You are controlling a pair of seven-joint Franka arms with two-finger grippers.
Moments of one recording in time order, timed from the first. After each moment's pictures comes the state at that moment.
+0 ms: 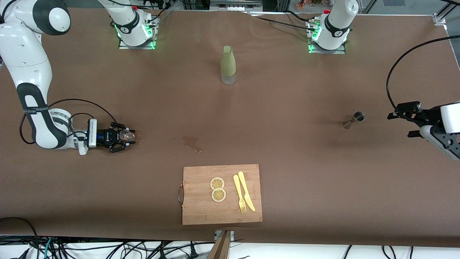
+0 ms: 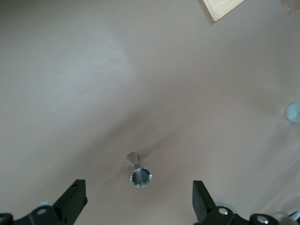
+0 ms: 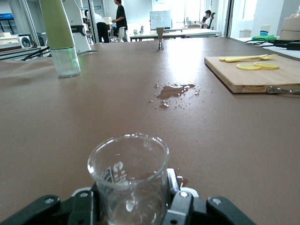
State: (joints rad) left arm -0.07 0.42 0.26 -1.23 -0.26 1.43 0.75; right arm -0.36 0.98 0.10 -1.58 0.96 1.68 -2.53
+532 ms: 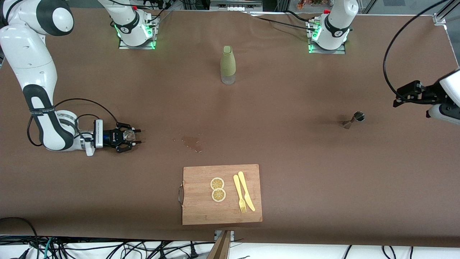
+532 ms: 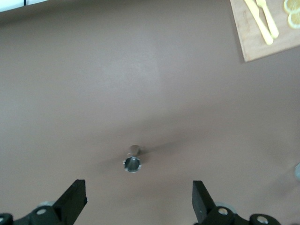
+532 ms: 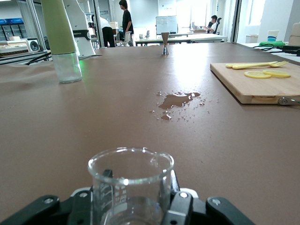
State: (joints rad) left arm -0.15 0.25 0.14 -1.23 -0.08 1.43 0.19; right arm -0.33 0.98 0.12 -1.58 0.97 1.68 -2.53
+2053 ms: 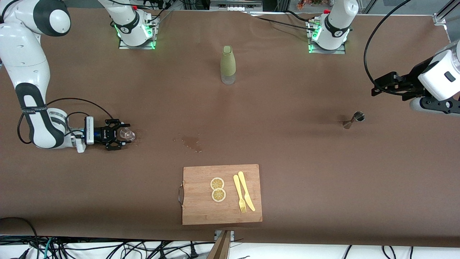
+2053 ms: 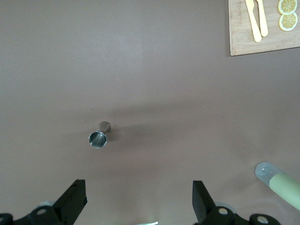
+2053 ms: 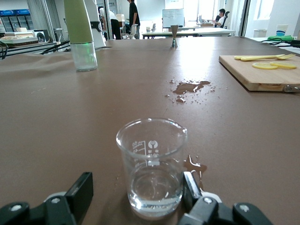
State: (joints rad) left arm -0.13 0.20 0.08 -1.30 -0.12 1.37 0.01; right arm -0.36 0.98 0.06 -1.56 0.91 1.62 -2.57
